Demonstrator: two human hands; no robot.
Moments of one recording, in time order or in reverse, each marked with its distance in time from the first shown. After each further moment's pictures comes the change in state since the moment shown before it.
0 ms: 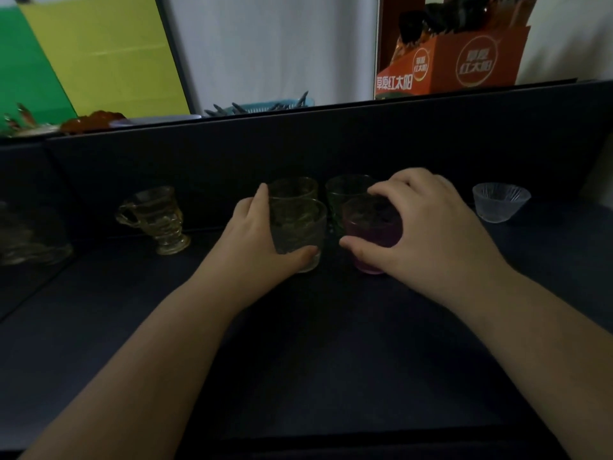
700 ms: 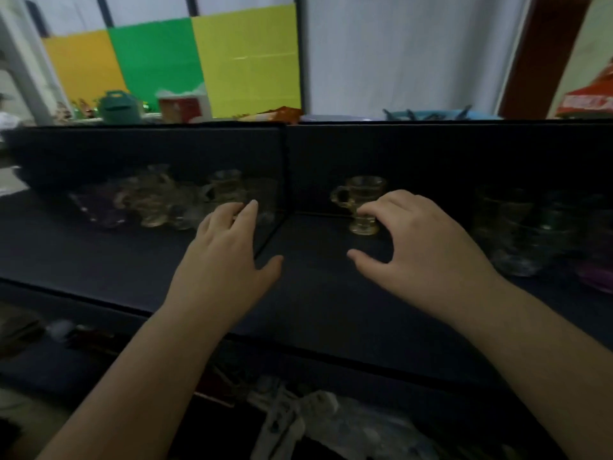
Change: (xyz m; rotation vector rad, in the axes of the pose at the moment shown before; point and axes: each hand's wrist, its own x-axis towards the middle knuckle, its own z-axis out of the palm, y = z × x) left_hand -0.150 -0.214 -0.181 0.383 0.272 -0.150; right_hand 0.019 -0.273 0.066 0.112 -0.135 -0.316
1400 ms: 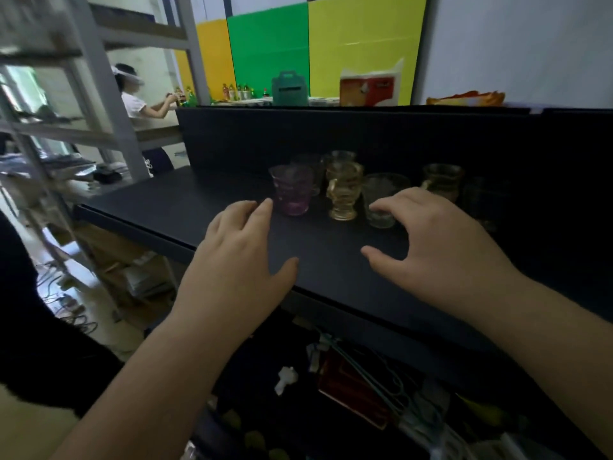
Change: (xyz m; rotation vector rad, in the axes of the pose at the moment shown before) left_hand -0.041 -0.308 -0.073 0.085 0.089 -0.158; right_hand 0.142 -0.272 0.145 0.140 -0.071 -0.157
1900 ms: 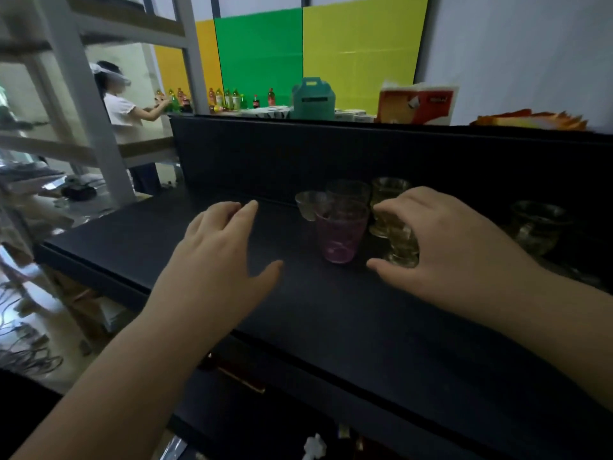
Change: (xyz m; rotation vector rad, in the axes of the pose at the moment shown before) left_hand 0.115 -0.142 0.032 -0.023 -0.051 0.021; right_hand 0.133 -0.039 0.057 -0.125 -0.067 -0.006
